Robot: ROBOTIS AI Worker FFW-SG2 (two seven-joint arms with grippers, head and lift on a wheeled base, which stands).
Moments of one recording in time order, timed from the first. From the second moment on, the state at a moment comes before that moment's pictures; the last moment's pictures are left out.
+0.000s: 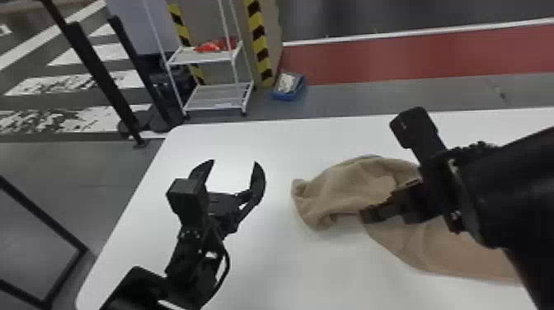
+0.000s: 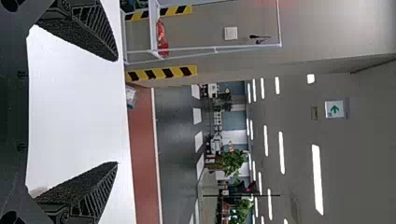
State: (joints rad) left arm 0.32 0.34 -0.10 -1.95 0.21 0.05 0.24; right arm -0.34 -0.06 0.44 -1.92 0.23 1.57 0.63
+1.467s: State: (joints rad) left arm 0.33 0.34 -0.09 -1.96 0.21 0.05 0.24; right arm -0.39 -0.02 0.57 -1.74 0.41 1.57 0.70
